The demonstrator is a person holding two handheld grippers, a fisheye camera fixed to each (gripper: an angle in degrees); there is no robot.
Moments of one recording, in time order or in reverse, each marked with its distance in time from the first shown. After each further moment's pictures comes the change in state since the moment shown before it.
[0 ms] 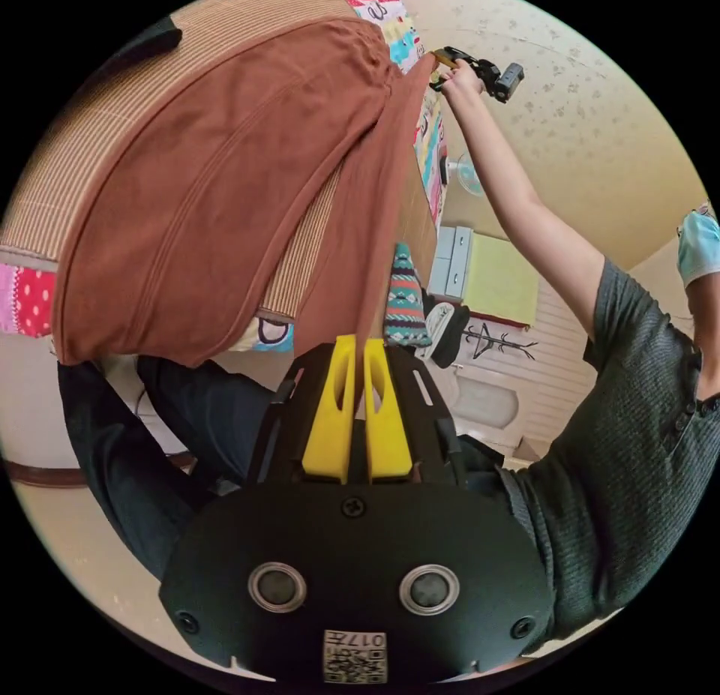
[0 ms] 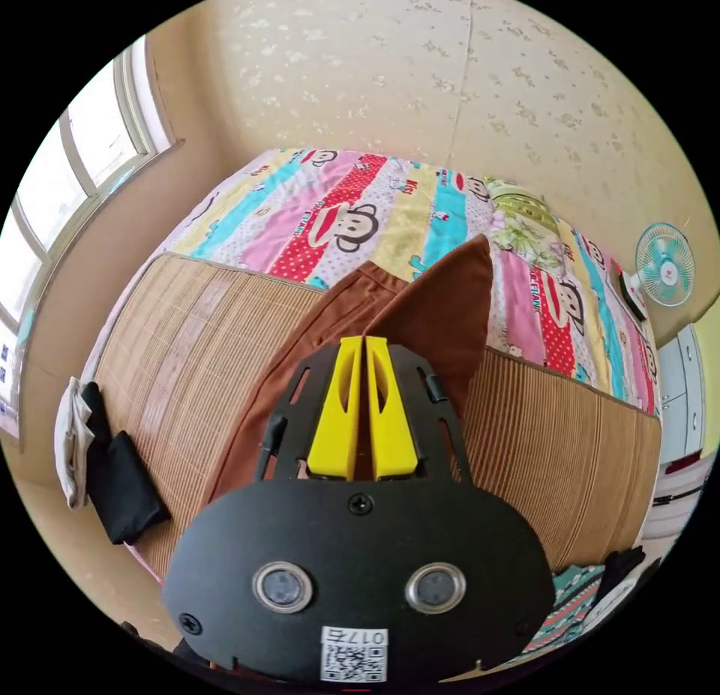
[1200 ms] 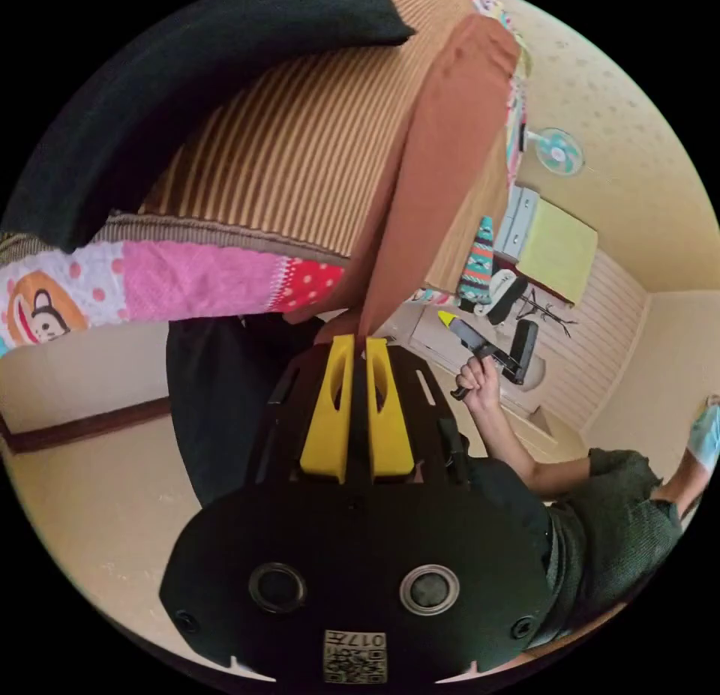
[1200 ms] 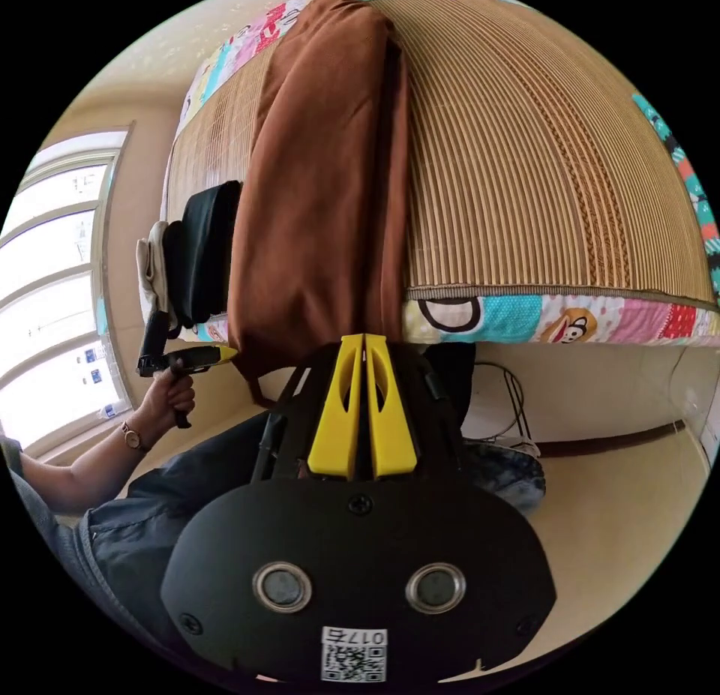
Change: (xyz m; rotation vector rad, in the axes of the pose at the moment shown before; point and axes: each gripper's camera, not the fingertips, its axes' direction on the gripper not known) left arm -0.045 -0.069 -0.125 -0.401 -0.154 -0.165; right arm -0.036 0.414 0.012 -0.545 -0.395 0.501
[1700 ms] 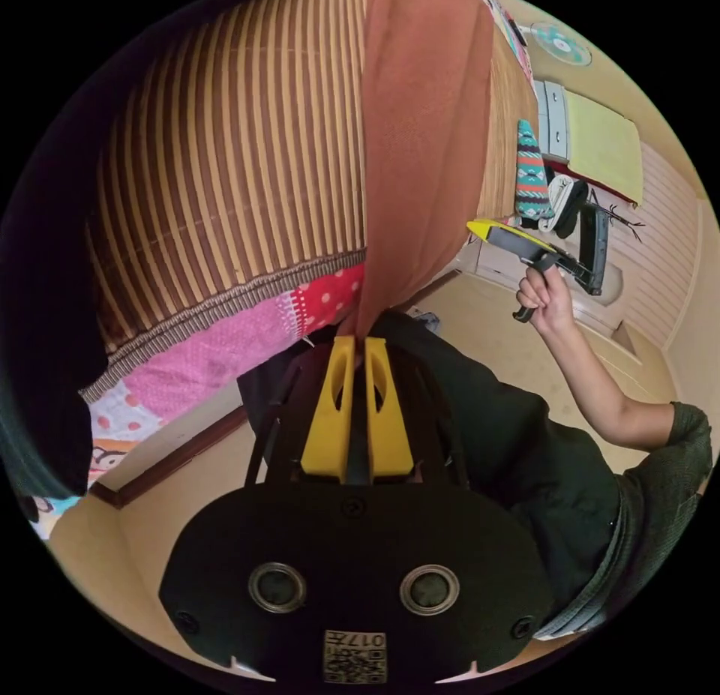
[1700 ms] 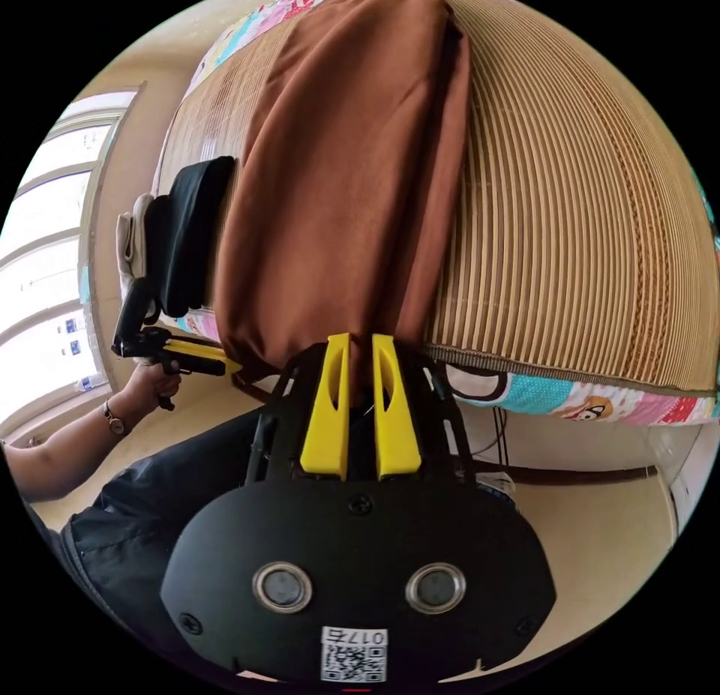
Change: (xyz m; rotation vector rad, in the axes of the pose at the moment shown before) left arm 0.085 -0.035 0.045 -0.241 -0.296 0.312; right arm 0.012 -0.104 0.041 -0.059 0.063 -0.137
